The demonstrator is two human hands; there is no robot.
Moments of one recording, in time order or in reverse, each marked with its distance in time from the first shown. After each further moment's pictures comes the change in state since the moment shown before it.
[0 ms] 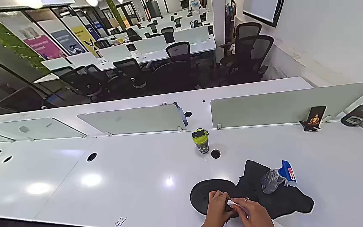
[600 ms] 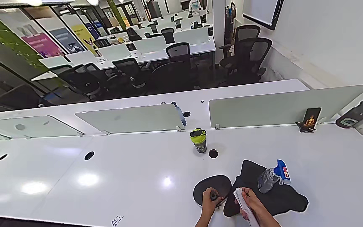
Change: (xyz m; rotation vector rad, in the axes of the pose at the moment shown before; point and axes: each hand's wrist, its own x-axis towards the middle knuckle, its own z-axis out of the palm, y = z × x) left_hand 0.006 -0.100 0.077 -0.427 0.182 -0.363; right_hand 0.005 0.023 -0.010 1.098 -0.096 0.525
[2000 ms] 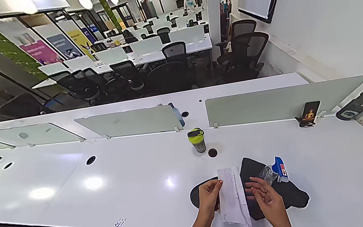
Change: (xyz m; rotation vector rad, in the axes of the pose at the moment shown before) left_hand -0.027 0.166 -0.032 -0.602 0.133 -0.129; right_hand 0.003 -0.001 -0.026 -0.306 0.325 -0.582
